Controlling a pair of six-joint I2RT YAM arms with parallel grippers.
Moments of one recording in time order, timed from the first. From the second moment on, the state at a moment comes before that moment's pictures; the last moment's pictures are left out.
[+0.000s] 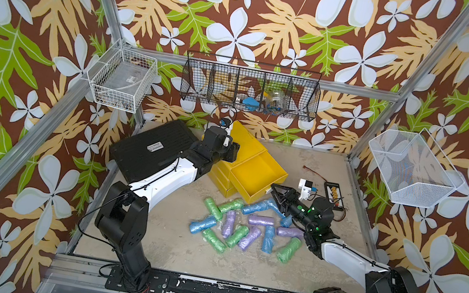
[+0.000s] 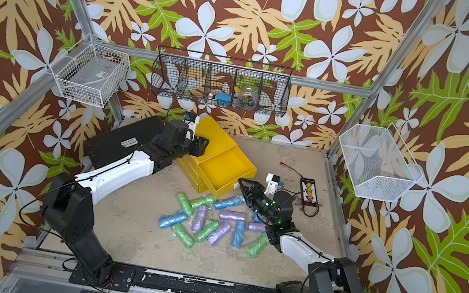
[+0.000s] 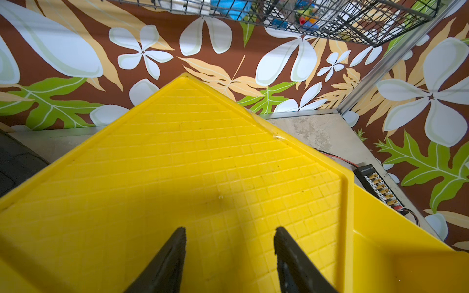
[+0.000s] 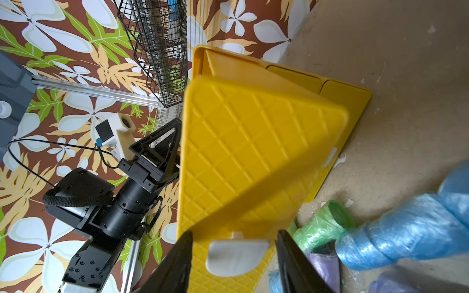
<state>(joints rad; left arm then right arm) -0.47 1.69 1.38 -0.16 -0.03 -0.31 0.30 1.30 0.46 0.71 -0.50 1.26</state>
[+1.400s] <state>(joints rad) -0.47 0.76 0.63 -0.43 0.19 -0.60 0.23 0.94 0.55 -0.57 -0.18 0.51</state>
